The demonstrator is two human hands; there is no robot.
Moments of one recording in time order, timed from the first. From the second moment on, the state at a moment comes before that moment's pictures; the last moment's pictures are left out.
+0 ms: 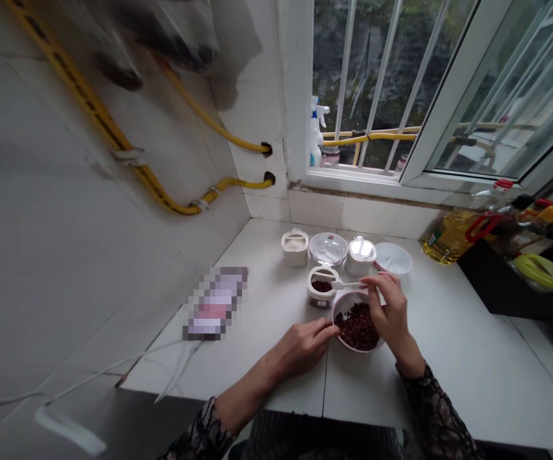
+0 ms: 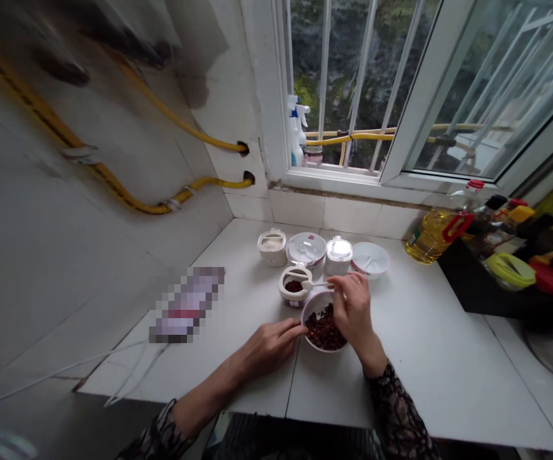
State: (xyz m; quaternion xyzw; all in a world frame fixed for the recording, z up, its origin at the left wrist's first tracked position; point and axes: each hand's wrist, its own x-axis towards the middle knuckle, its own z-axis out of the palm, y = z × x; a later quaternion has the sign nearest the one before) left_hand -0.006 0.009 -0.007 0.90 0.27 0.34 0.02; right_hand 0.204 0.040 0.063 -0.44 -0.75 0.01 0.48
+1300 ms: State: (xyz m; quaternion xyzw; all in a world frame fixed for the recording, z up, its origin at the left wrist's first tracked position) left_hand -0.004 0.010 -0.004 0.90 0.26 0.35 0.02; right_hand 0.220 0.053 0.050 -0.56 -0.57 0.40 0.46
